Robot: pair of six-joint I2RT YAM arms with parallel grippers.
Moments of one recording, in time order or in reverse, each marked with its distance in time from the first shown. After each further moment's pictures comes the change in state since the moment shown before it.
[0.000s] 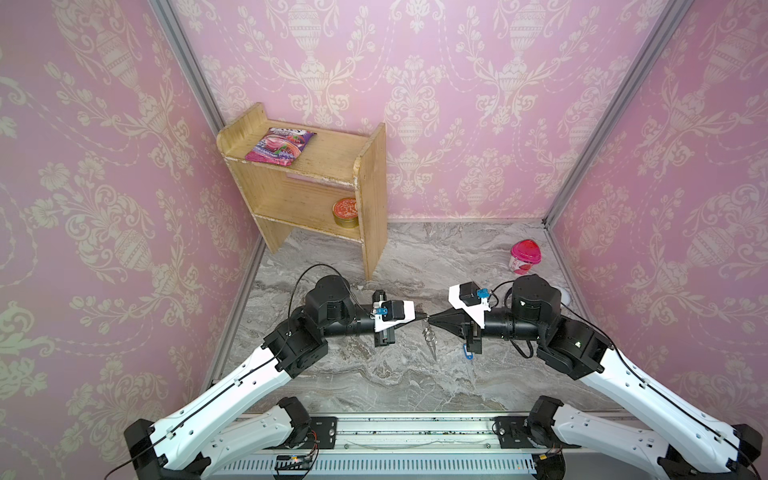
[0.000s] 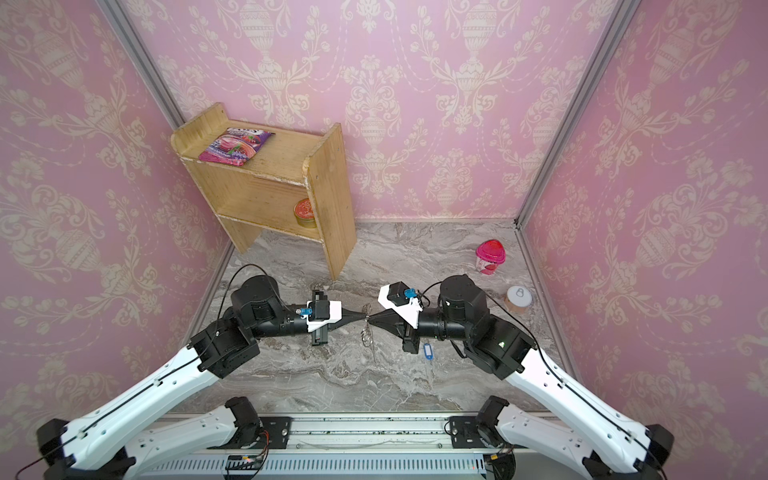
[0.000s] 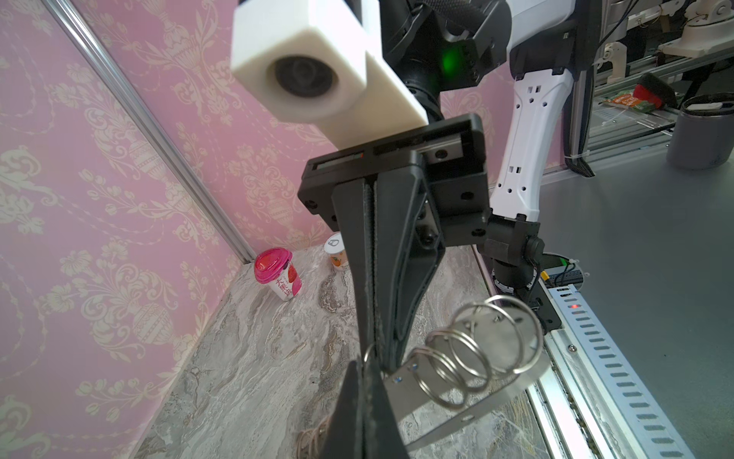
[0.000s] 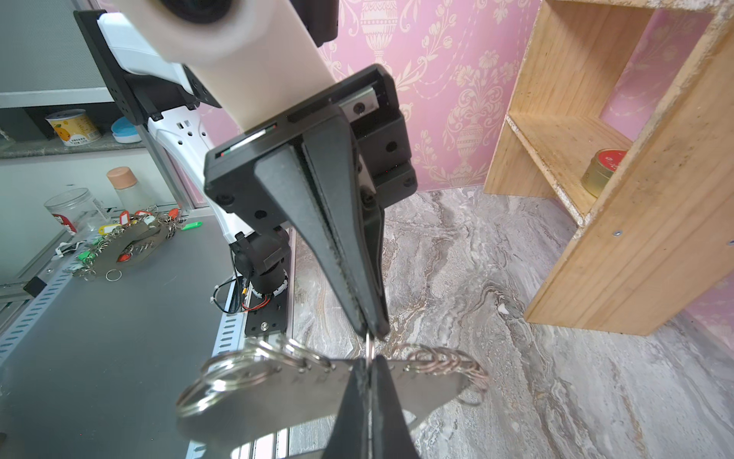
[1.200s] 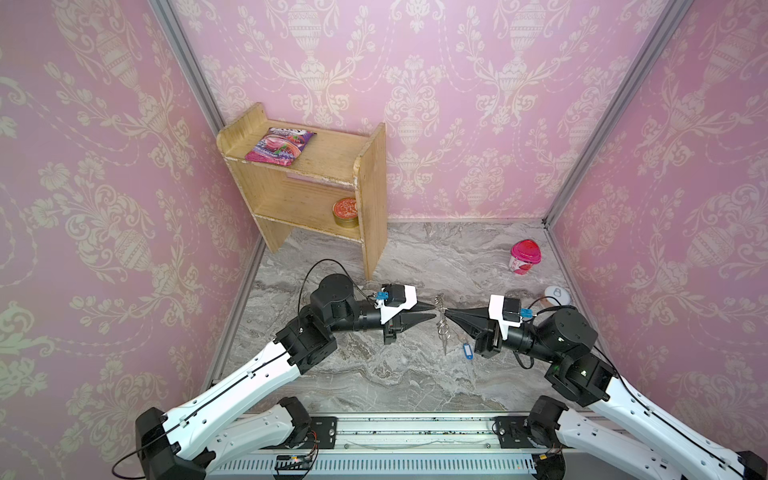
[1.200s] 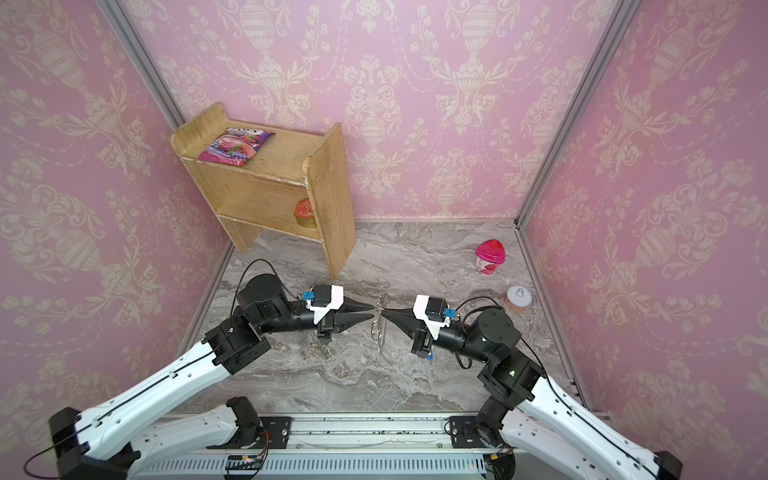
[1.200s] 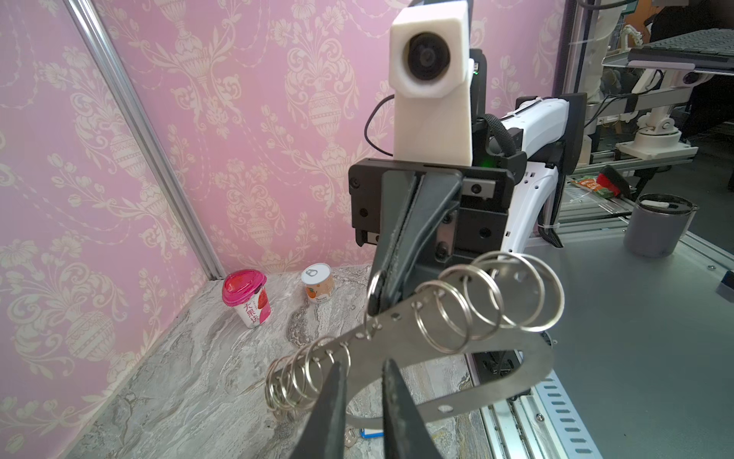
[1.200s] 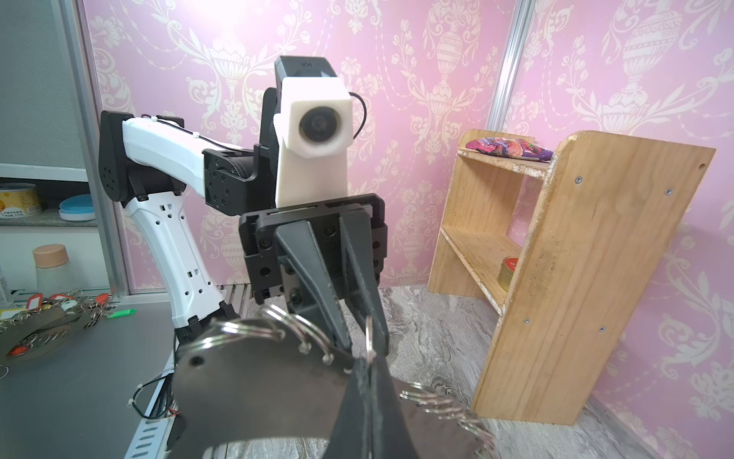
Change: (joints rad) left arm -0.001 0.052 -0.032 0.220 0.061 -0.259; right arm 0.002 -0.236 -0.301 0.498 0.106 0.081
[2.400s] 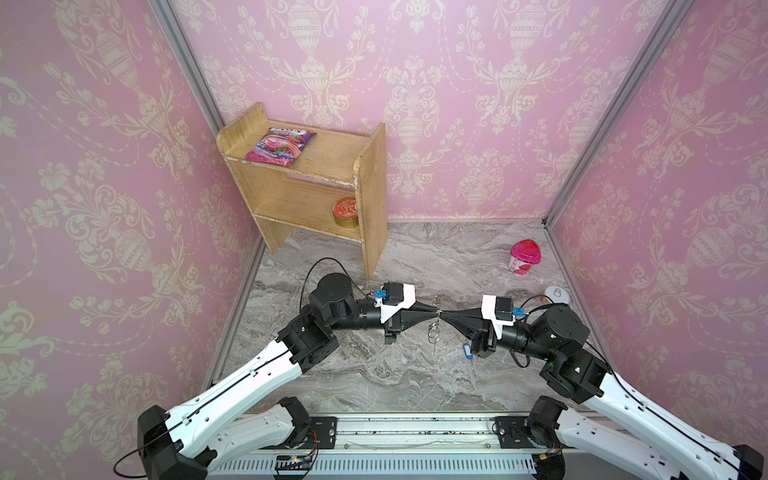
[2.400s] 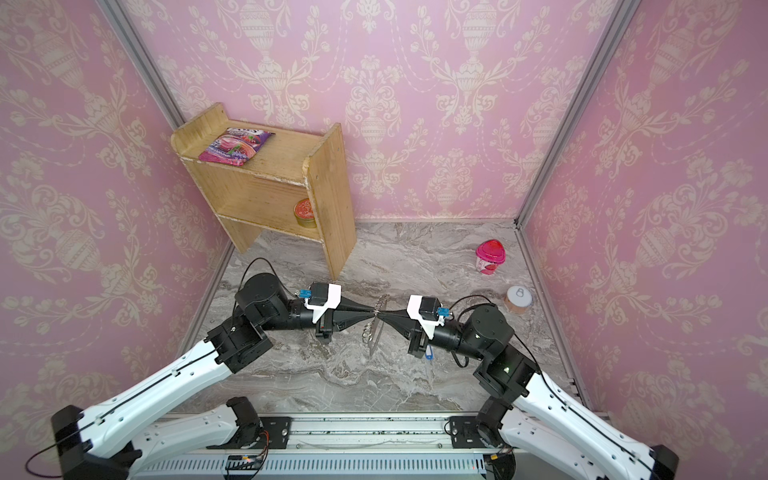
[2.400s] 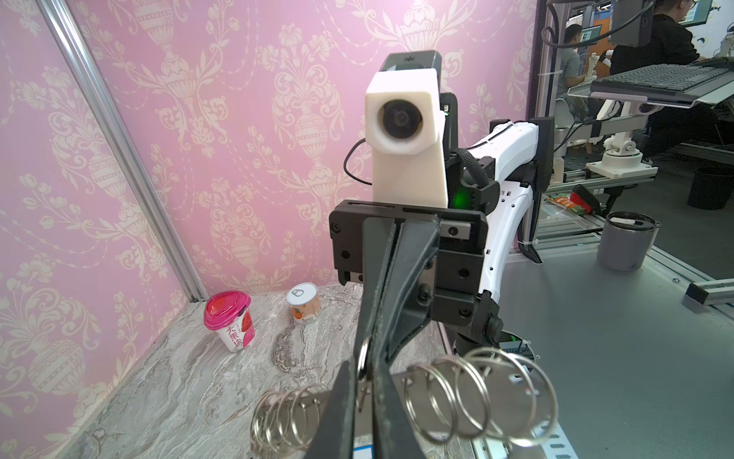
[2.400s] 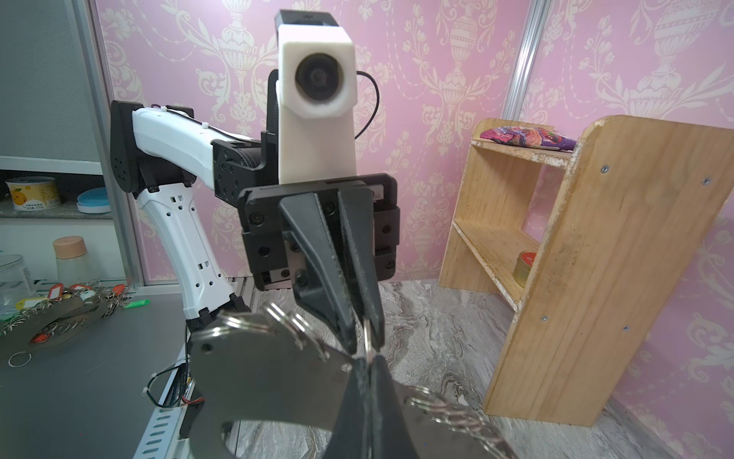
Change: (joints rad) left arm 0.001 0.014 0.000 0.063 0.055 -0.044; right arm 0.000 0.037 0.000 0.008 -0.028 0.003
